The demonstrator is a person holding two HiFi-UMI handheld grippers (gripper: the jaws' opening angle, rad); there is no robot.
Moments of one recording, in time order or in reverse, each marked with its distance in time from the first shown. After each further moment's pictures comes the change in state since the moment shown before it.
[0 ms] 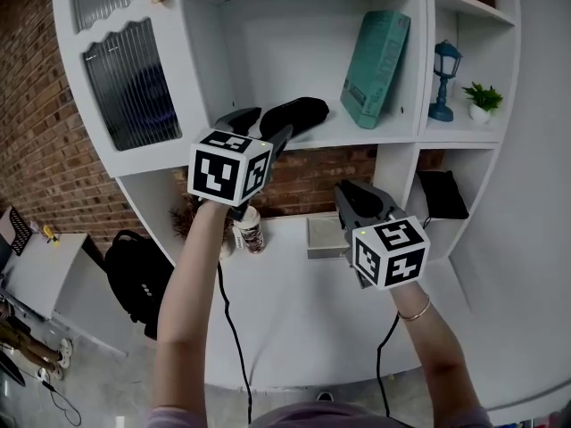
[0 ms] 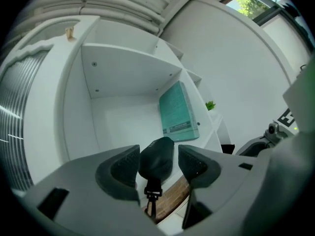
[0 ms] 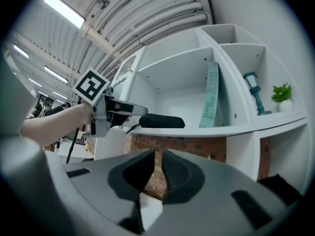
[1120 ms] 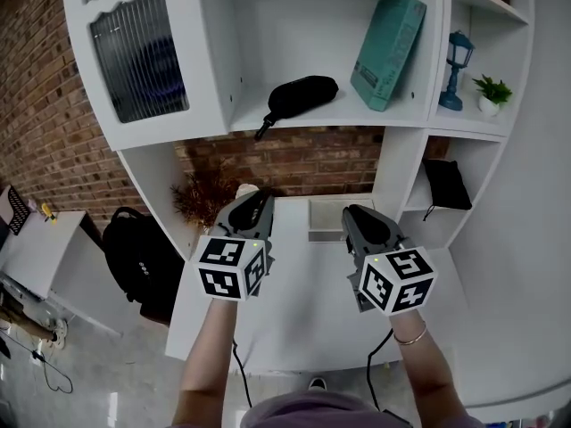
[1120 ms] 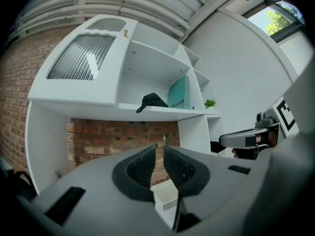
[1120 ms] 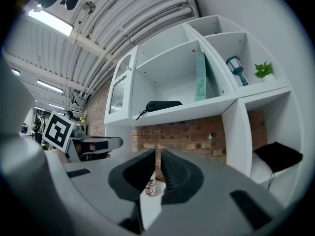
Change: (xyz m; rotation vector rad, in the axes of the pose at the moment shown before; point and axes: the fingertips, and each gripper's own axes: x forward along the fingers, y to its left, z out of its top) left arm -0.094 -0.058 -0.147 -0.305 -0.010 0.118; right arm -0.045 0.029 -0.056 0.144 0.053 0.015
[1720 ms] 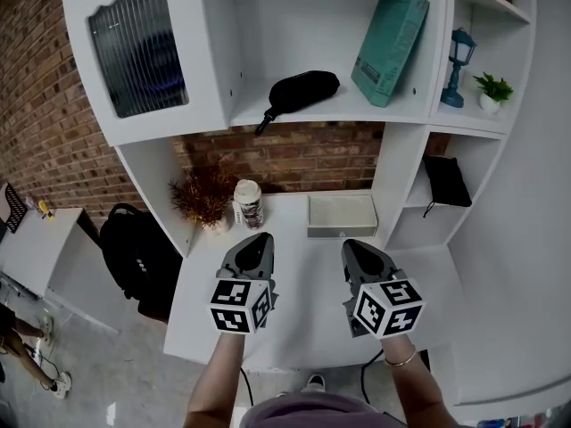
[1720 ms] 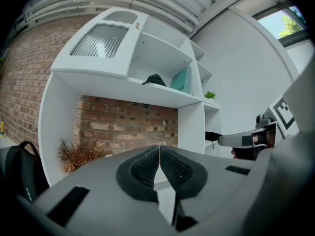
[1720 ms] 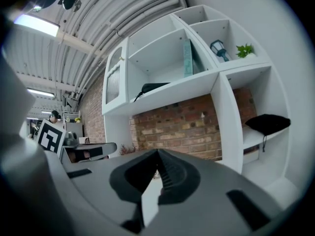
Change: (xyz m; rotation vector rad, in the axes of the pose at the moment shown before) left arm -0.037 -0.016 -0.084 -0.097 0.078 0.033; right arm -0.026 0.007 -0.075 0.113 0.105 -0.048
